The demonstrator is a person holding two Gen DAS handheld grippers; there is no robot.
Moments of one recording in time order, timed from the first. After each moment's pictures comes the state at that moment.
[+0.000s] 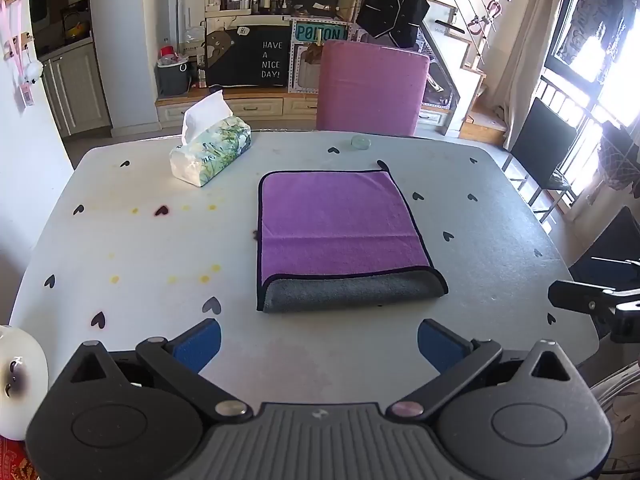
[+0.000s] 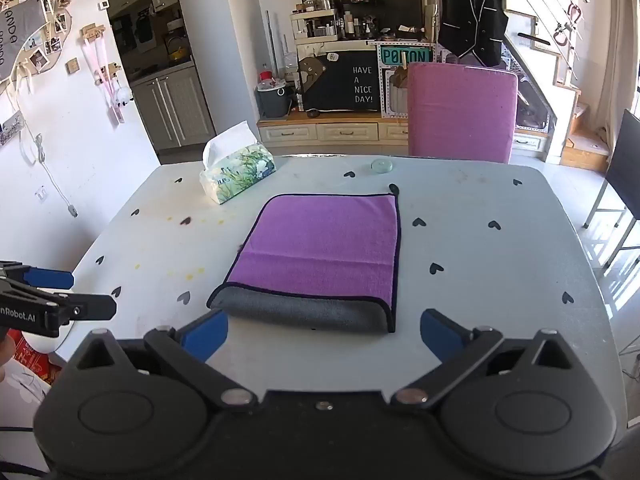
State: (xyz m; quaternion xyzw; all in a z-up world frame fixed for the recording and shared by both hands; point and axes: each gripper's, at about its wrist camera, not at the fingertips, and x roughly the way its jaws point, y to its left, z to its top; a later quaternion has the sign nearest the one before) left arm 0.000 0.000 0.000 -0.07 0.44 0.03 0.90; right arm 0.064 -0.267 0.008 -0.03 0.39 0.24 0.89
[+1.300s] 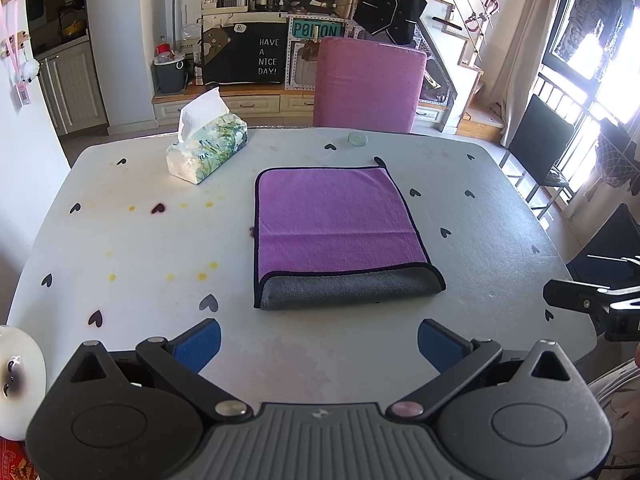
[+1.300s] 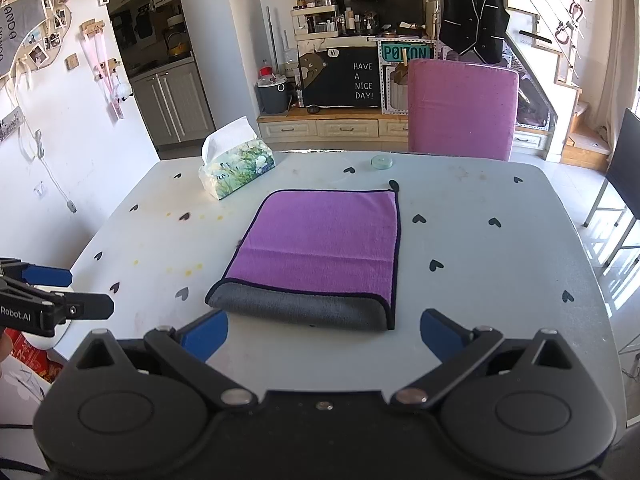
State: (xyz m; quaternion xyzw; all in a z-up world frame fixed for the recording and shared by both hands) left arm 0.001 0.000 -0.003 -0.07 0.44 0.03 0.89; right arm 0.066 -0.266 0.003 -0.04 0.39 0.24 0.89
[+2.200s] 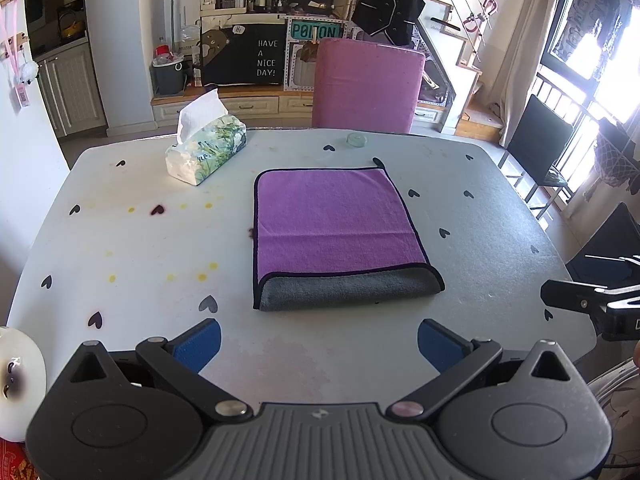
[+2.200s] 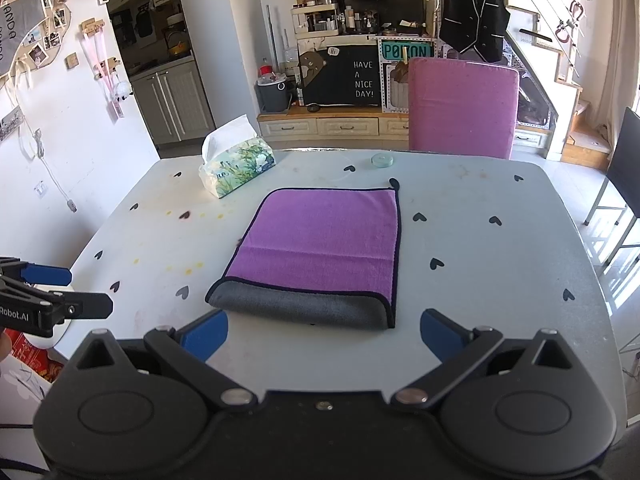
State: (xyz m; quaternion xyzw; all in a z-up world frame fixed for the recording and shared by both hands) left arm 0.001 0.000 -0.002 -0.07 0.44 0.03 0.89; right arm 0.065 -0.264 0.001 -0.04 0.39 0.24 0.89
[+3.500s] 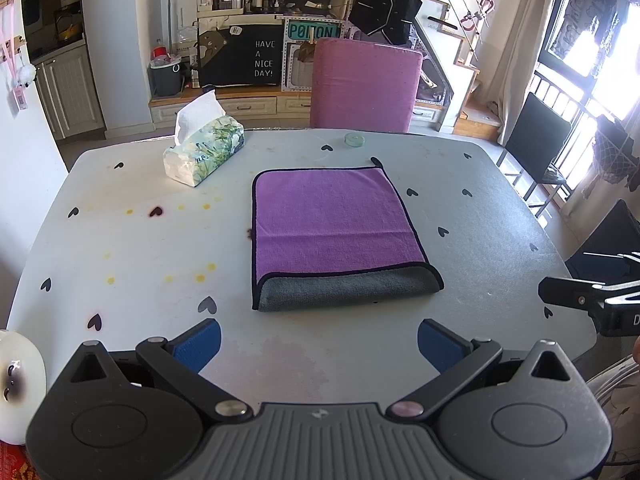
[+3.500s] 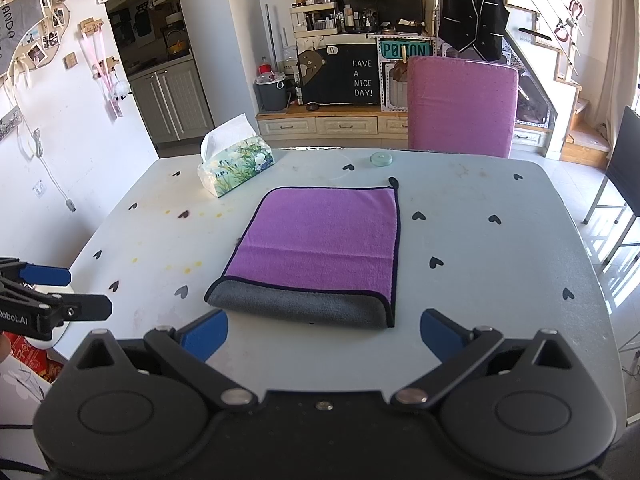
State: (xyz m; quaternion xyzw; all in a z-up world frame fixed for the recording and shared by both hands) left arm 0.001 -0.005 0.001 -0.07 0.44 0.03 0.89; right arm 0.065 -0.264 0.001 -0.04 0.39 0.24 0.89
